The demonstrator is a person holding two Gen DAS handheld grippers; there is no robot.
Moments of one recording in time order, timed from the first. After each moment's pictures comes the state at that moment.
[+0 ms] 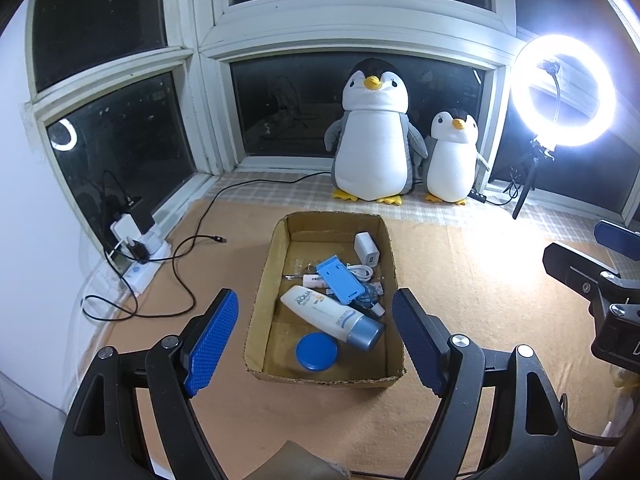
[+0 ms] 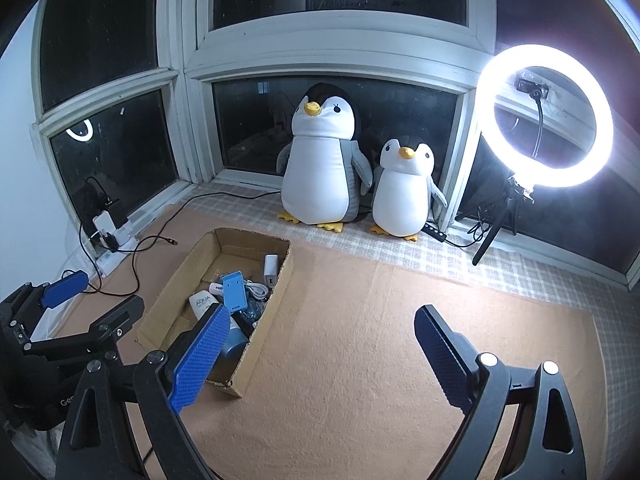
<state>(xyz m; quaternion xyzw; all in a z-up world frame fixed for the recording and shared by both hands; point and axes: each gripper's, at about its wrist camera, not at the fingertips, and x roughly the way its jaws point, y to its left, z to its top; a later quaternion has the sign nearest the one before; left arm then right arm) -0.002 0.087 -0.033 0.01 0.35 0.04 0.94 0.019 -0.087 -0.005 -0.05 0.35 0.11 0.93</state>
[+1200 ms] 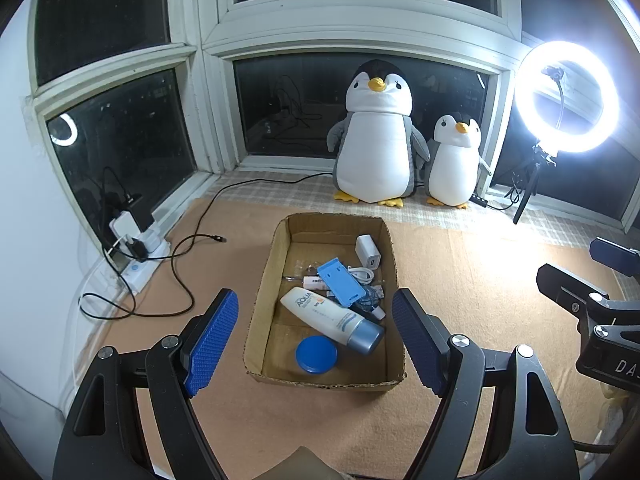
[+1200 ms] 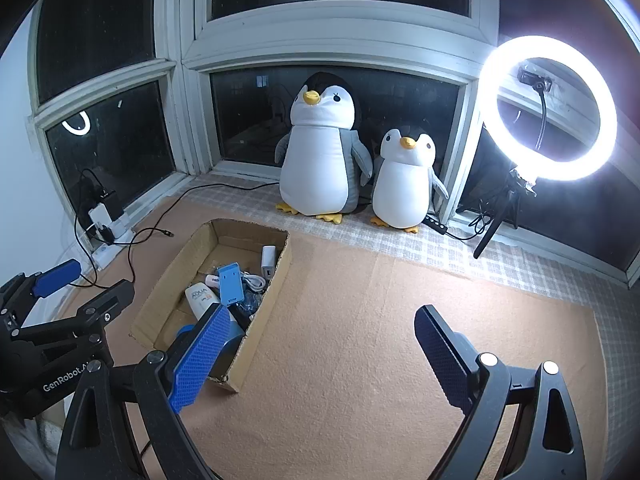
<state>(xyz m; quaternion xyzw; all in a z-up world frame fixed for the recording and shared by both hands) 0.000 0.089 -0.033 0.00 0.35 0.04 0.94 0.025 -0.089 -0.015 -0.05 0.36 0.11 0.93</state>
